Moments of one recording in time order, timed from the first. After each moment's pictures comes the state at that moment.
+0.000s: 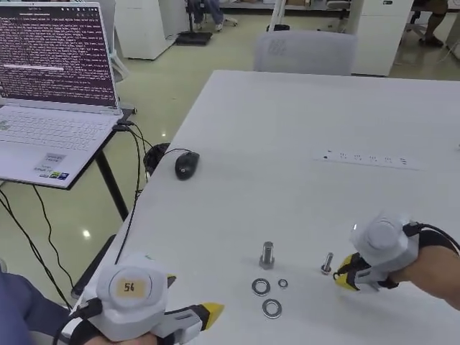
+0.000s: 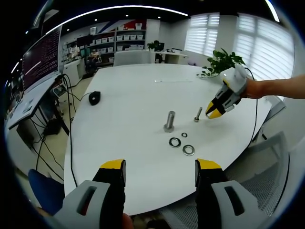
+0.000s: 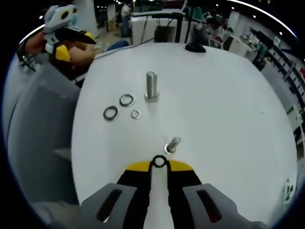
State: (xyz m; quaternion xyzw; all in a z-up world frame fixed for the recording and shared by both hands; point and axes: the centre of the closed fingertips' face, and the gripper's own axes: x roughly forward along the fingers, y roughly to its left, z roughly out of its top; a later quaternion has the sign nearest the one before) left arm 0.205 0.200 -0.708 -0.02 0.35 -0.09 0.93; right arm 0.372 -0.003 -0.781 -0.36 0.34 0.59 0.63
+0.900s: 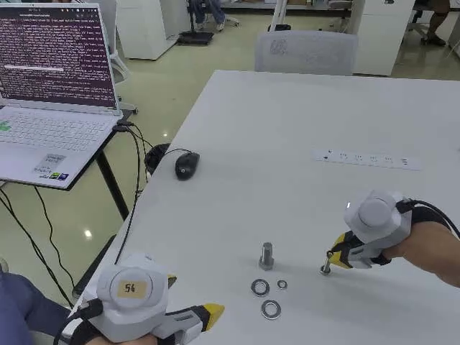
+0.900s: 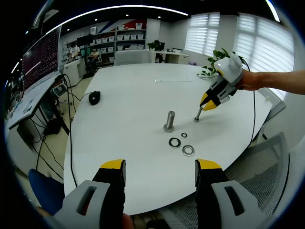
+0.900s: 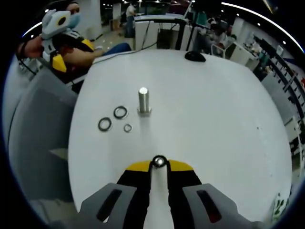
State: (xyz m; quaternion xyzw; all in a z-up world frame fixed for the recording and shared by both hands) left arm 0.206 0.198 -0.708 -0.02 0.35 -0.09 0.93; right arm 0.388 0.024 -0.763 -0.38 0.32 0.61 0.62
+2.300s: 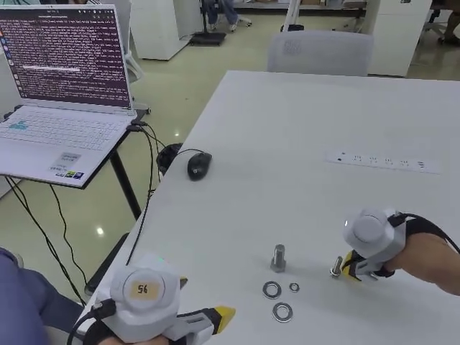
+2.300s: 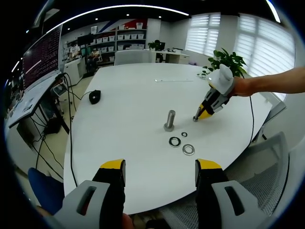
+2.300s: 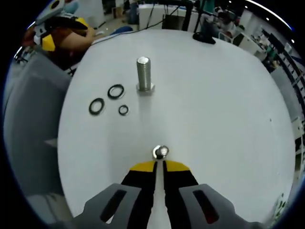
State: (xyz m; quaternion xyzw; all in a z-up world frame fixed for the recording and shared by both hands) left arm 0.204 0.200 -0.709 -0.03 0.35 -0.09 0.93; right arm 0.389 0.017 -0.816 -0.42 0.36 0.60 0.58
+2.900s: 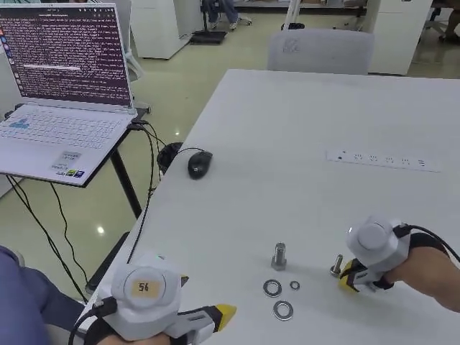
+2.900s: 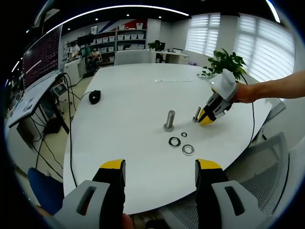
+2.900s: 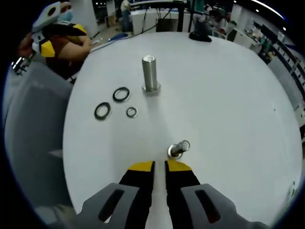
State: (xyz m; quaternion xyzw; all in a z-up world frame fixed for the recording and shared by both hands) left arm 0.204 0.199 -0.709 -0.03 0.35 -0.09 0.93; right arm 0.362 0.021 -0.822 -0.37 0.38 0.60 0.60
